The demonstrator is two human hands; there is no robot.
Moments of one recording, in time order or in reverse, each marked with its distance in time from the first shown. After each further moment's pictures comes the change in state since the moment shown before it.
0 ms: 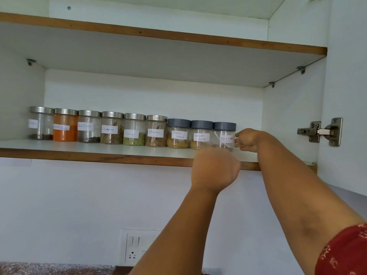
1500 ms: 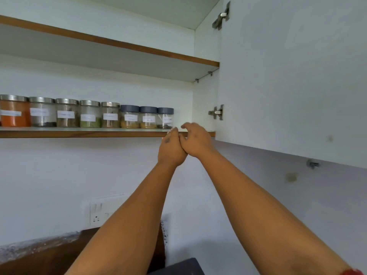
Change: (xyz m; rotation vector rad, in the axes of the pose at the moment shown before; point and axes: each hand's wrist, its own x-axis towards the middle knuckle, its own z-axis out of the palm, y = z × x) left_hand -0.031 0.062 -0.114 -0.617 -0.592 -0.387; right_hand -0.295 0.007 0.007 -0.464 0.375 -0.407
